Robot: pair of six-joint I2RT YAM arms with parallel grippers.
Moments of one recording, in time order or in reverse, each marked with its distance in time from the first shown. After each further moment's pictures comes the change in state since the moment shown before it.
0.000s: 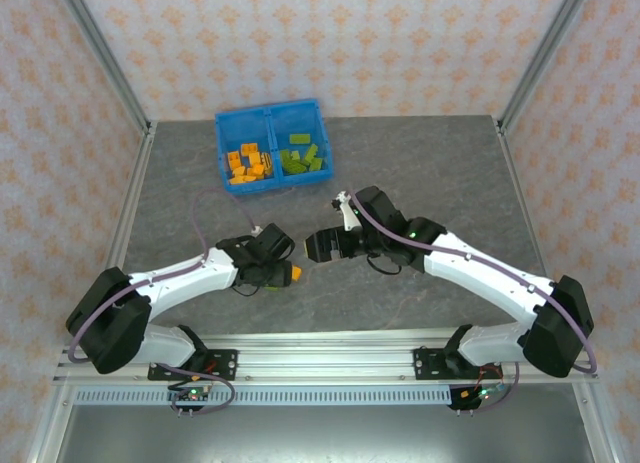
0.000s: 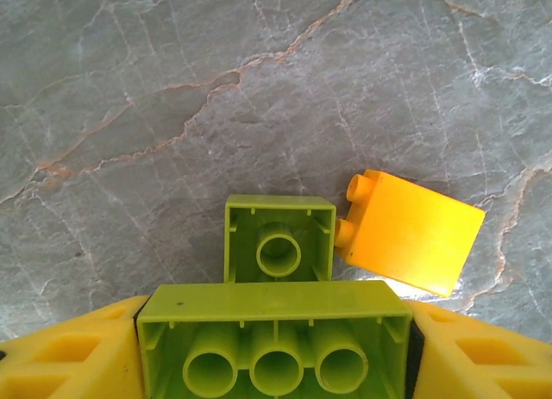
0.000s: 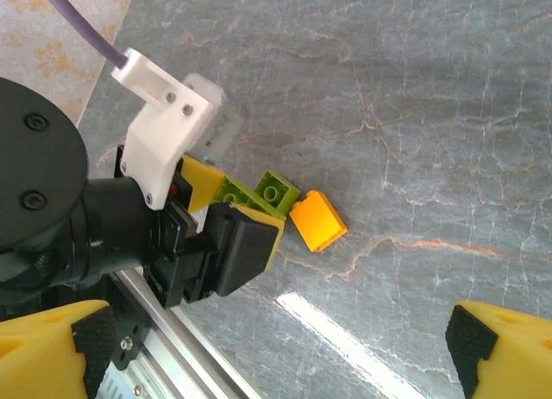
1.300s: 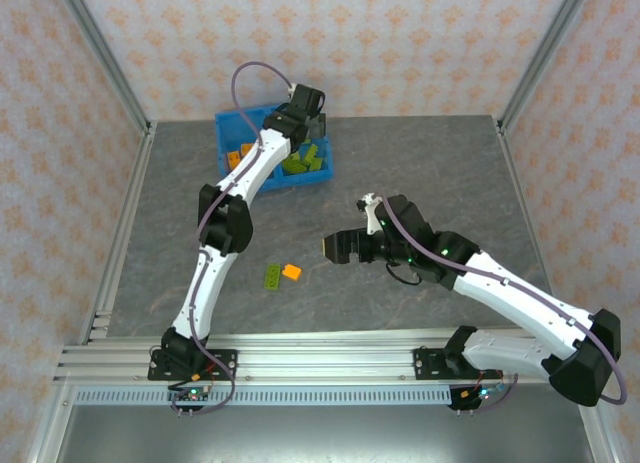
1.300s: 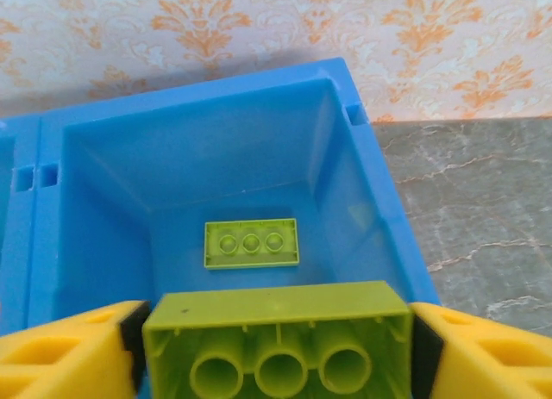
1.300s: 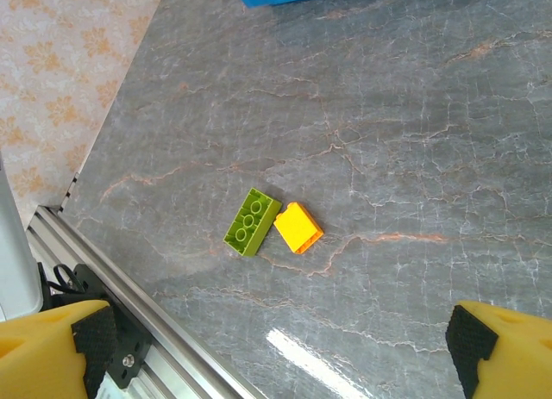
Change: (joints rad) left arm 0.311 1.165 1.792 -0.113 -0.192 0.380; right arm 0.000 -0.216 -0.067 -0.046 0.112 0.049
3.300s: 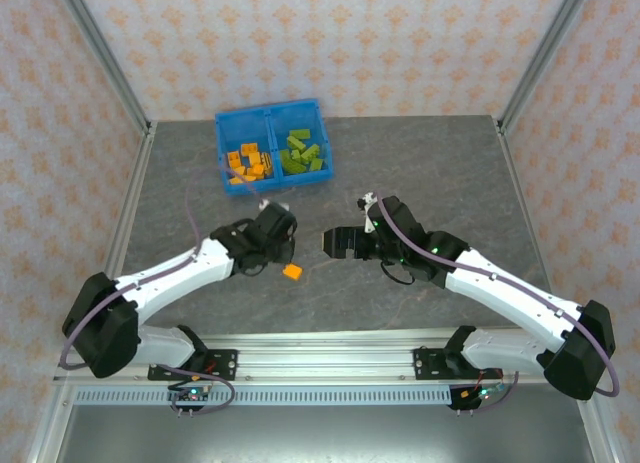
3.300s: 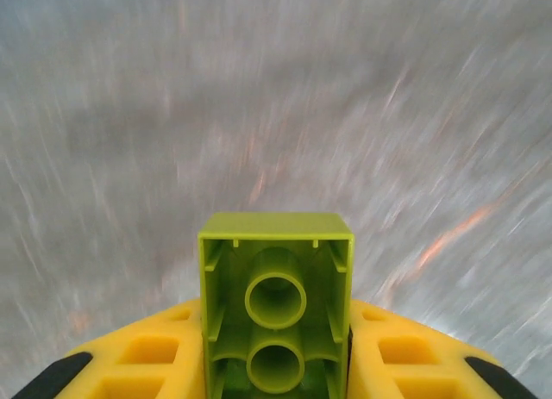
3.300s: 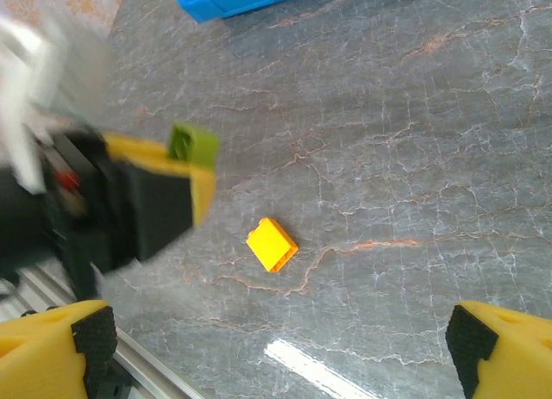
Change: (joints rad) left arm -0.278 -1.186 -1.575 0.162 0.116 -0.201; right arm 0.000 0.048 -0.029 0.050 0.082 0.083
